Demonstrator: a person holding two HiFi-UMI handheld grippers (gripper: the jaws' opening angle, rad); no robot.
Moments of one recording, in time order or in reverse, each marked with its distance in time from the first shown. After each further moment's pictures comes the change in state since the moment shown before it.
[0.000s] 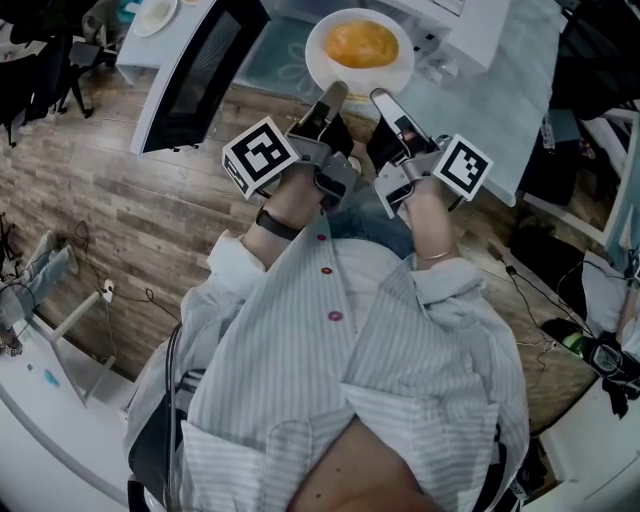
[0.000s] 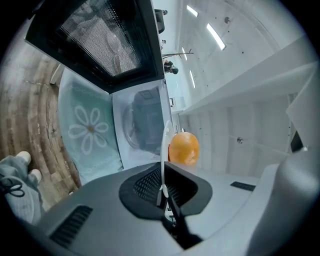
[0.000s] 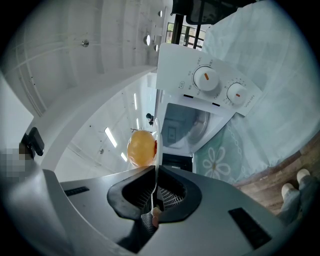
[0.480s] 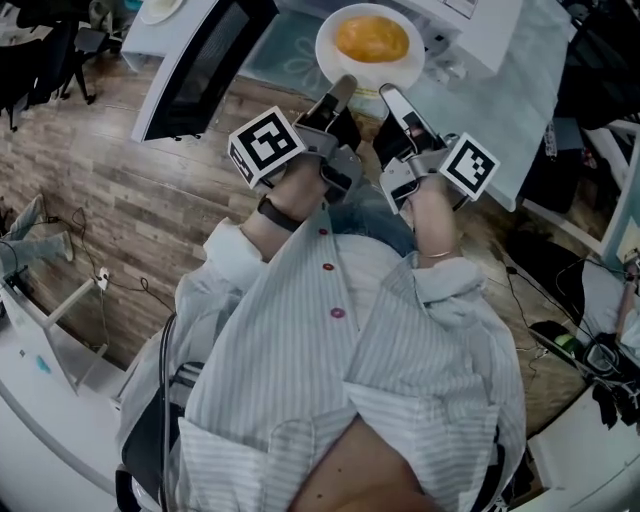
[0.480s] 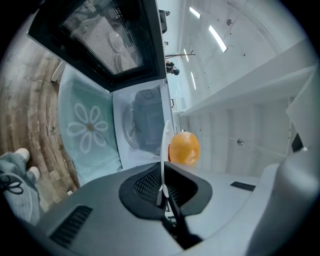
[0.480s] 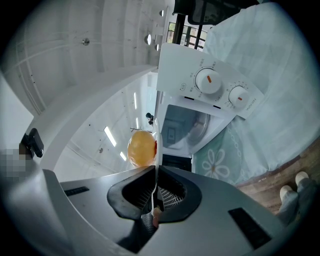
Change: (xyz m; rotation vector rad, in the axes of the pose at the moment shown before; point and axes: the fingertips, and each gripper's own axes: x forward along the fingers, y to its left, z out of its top) left arm 0.013 0.002 0.007 -0.022 -0.004 -0.003; right arm 0.009 -0.003 0.012 -0.006 0.003 -0.017
